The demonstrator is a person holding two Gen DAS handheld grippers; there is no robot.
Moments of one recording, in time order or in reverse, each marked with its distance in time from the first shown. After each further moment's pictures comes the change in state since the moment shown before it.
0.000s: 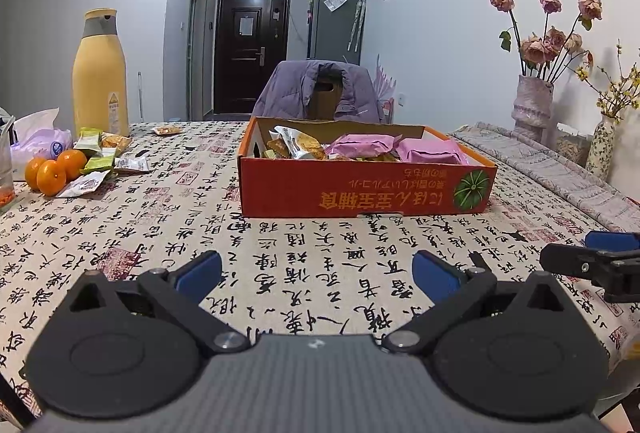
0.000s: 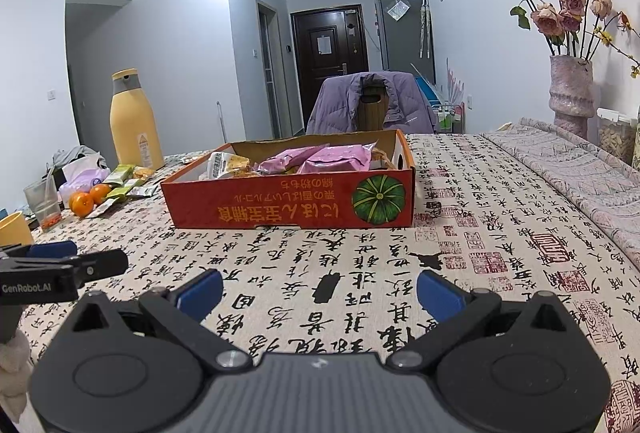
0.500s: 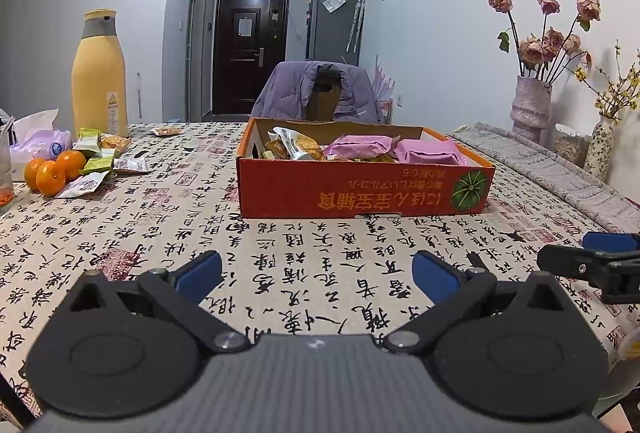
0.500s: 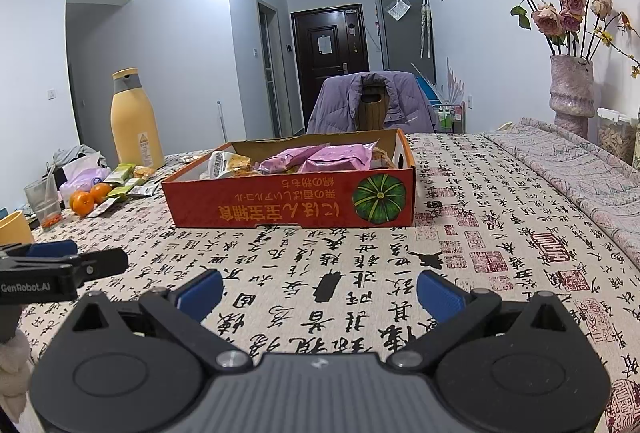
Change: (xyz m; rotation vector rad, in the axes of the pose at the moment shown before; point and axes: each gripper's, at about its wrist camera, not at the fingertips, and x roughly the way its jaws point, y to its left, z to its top) left arm -0.001 -0.001 -0.001 0.002 -0.002 -0.002; right arm 0.000 0.000 0.000 0.000 0.000 0.000
